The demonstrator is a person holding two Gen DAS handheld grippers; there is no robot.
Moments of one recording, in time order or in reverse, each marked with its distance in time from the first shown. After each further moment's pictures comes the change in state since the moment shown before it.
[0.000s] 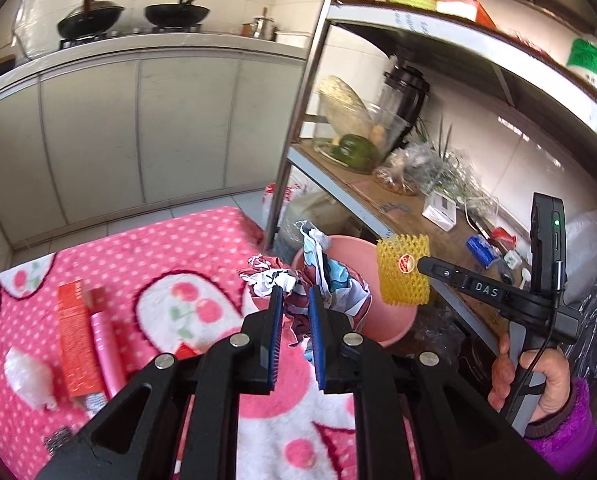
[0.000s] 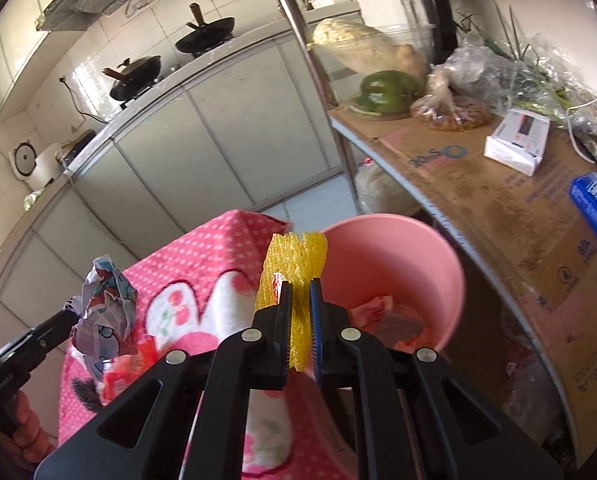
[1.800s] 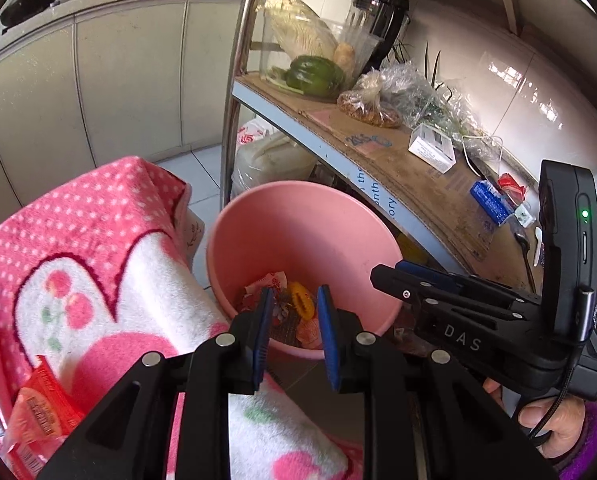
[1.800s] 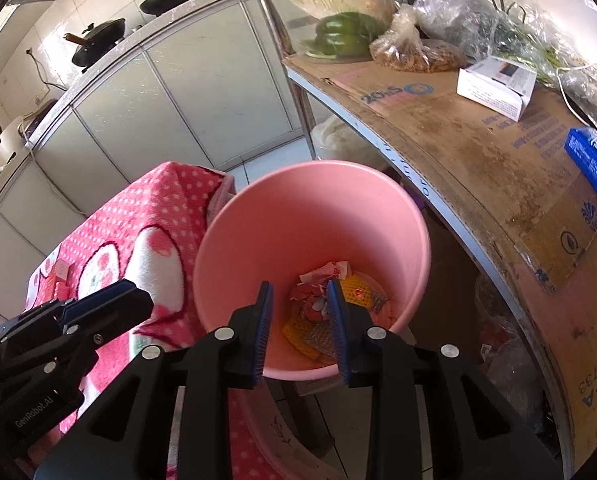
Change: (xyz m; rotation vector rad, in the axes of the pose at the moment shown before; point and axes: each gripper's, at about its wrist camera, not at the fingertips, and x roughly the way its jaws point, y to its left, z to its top) left arm 0.120 -0.060 -0.014 0.046 0.163 -0.044; right arm 0.048 -0.038 -0.021 -0.014 0.127 -0.086
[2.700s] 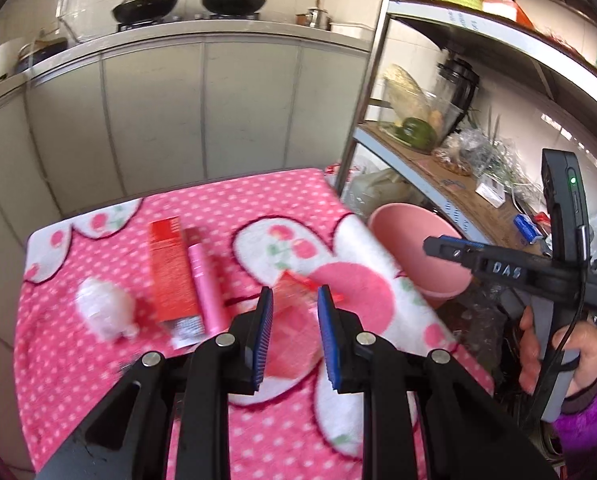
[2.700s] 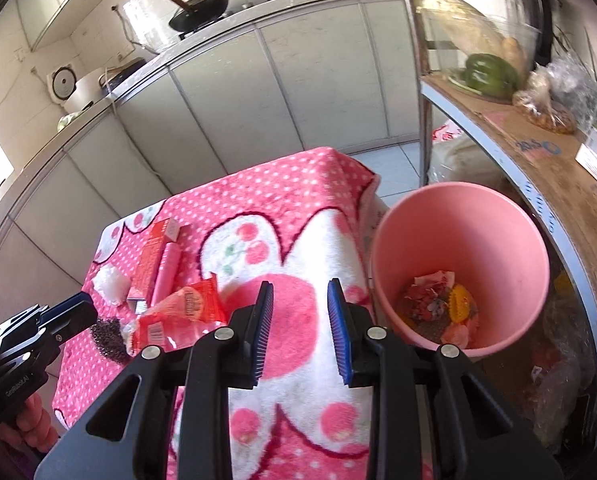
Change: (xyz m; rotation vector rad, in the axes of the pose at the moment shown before) left arm -0.178 0.122 -0.084 -0.142 -0.134 0.235; right arm -0.035 0.141 -0.018 -0.204 0.017 0.202
